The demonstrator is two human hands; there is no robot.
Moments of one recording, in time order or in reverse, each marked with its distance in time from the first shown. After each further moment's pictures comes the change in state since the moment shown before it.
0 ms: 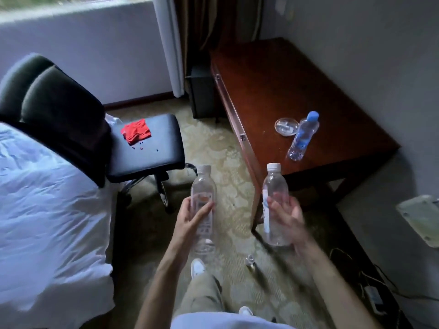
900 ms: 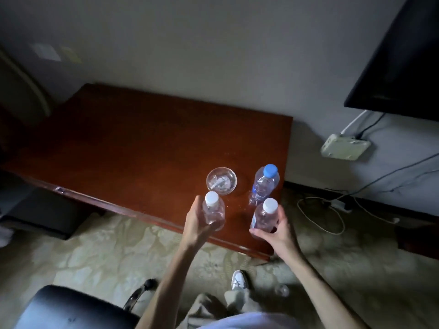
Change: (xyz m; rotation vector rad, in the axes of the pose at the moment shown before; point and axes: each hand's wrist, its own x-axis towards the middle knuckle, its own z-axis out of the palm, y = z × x) left_hand 0.494 0.053 0.174 0.809 -0.990 0.372; right_hand 0.273 -0.013 0.038 -0.123 0.974 -0.098
